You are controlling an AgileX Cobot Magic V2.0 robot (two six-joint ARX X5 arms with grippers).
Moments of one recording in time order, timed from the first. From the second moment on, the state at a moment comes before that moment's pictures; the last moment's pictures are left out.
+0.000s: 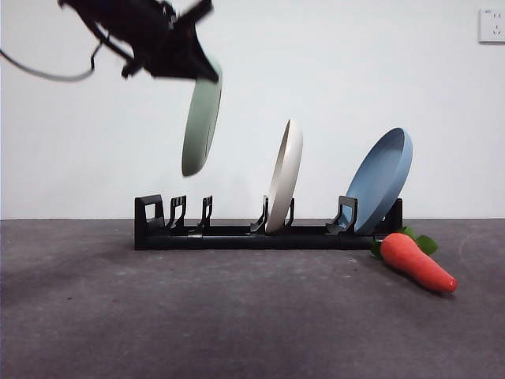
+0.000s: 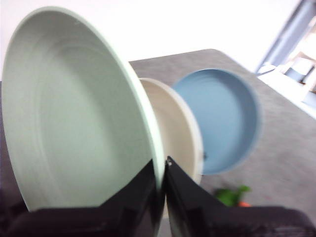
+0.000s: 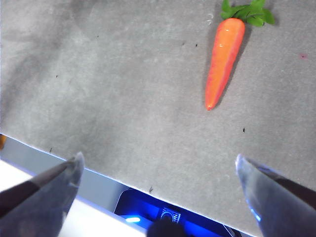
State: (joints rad) left arm -0.34 1.67 1.41 -0.09 0.40 -0.14; right arm 0.07 0.74 0.96 -1.12 -0.44 -0.04
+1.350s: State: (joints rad) left arm -1.02 1.69 1.16 -0.55 -0.41 0.36; right arm 0.07 0.74 0.96 -1.12 -0.44 -0.04
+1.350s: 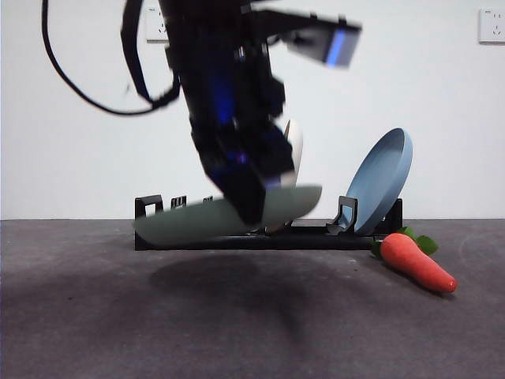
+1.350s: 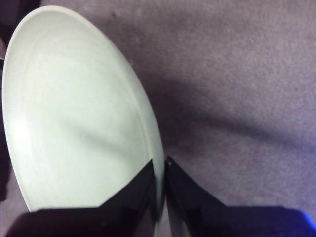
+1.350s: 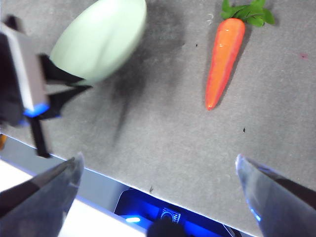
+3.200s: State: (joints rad) left arm -1.05 0.96 1.12 -0.58 -0.24 -0.06; right arm 0.17 1.43 0.96 -0.50 -0.24 0.00
